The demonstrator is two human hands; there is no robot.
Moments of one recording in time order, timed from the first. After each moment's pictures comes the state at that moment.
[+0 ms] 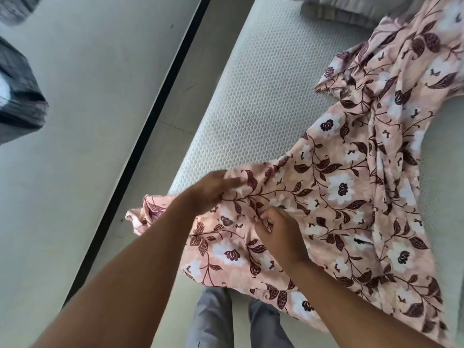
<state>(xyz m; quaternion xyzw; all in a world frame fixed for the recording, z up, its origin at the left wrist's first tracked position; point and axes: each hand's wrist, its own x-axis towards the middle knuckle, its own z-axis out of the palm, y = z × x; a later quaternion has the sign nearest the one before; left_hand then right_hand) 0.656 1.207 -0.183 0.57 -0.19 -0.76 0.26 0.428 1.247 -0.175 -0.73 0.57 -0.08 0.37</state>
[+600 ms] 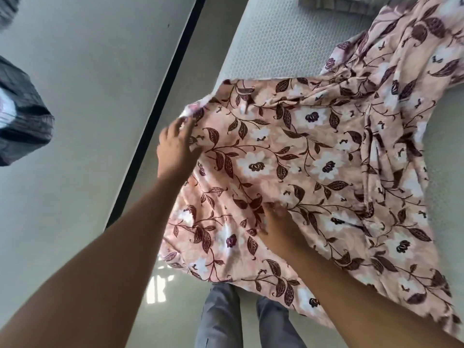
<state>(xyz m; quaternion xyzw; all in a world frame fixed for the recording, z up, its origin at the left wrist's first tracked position) 0.726 1.174 -0.182 0.82 -0.53 -0.19 0.09 0.426 1.246 -0.215 -0.73 0.55 0.21 0.36</state>
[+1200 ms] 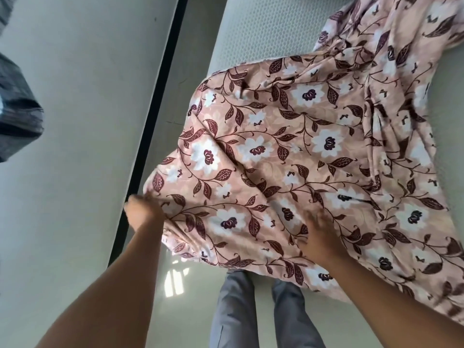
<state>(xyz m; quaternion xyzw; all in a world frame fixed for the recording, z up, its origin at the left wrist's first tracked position) 0.758 1.313 -0.224 0.97 -0.11 -0.21 0.09 0.333 1.299 -0.237 -0.65 0.63 0.25 0.35</state>
